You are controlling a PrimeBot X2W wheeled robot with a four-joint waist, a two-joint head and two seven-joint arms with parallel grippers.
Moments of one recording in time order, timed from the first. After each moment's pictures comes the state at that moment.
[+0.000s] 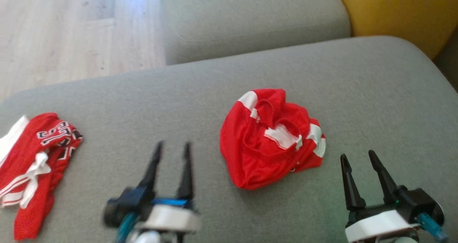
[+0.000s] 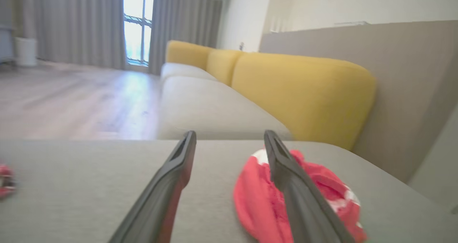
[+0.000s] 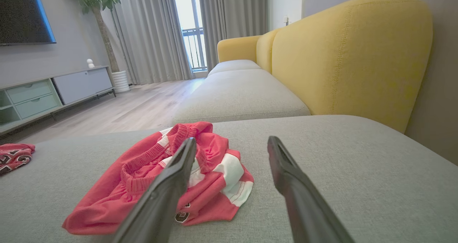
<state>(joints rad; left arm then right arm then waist) -0.09 0.09 -0.48 0.19 -0.42 0.16 -0.25 0.10 -0.08 0.08 0.18 0.13 0.13 -0.26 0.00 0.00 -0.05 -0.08</state>
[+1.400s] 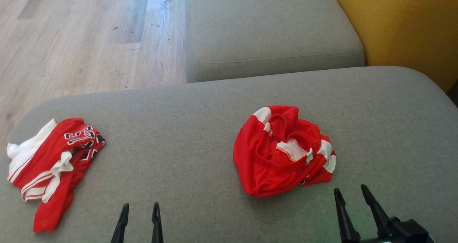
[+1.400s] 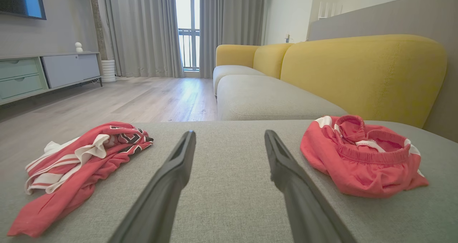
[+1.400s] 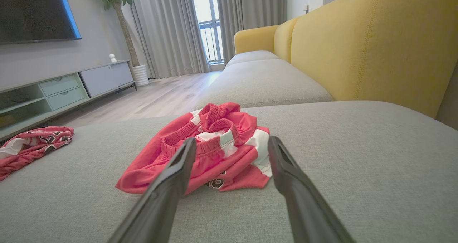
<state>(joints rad) 0.31 0.06 -0.22 0.02 -0.15 0.10 -0.25 0.24 -0.06 0.10 0.17 0.14 0.13 -0.26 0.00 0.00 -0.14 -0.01</state>
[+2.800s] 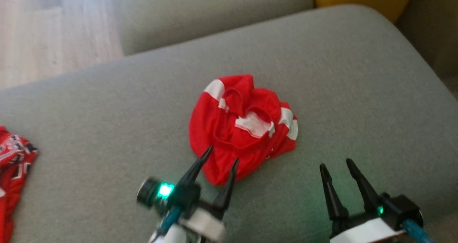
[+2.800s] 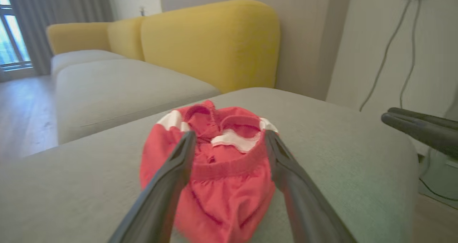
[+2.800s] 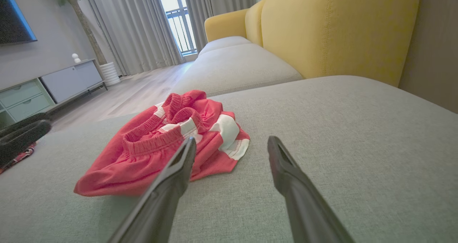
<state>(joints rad) -0.11 0.06 -0.55 0.30 -0.15 -0.01 -0.23 0.14 -0.09 0.20 0.16 0.21 0.13 -0.26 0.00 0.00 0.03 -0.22</state>
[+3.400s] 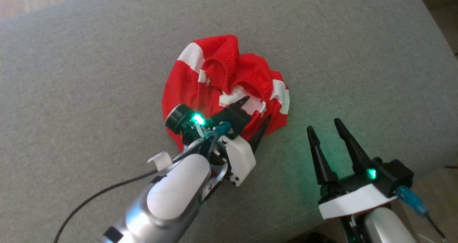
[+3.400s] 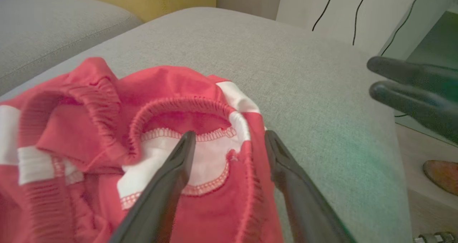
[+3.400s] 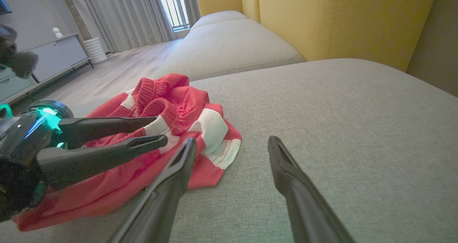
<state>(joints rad) -0.59 0.05 -0.80 0.43 -0.27 -0.05 0.21 -0.04 -0.10 0.26 0.15 0.23 0.13 -0.26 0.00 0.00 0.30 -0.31</state>
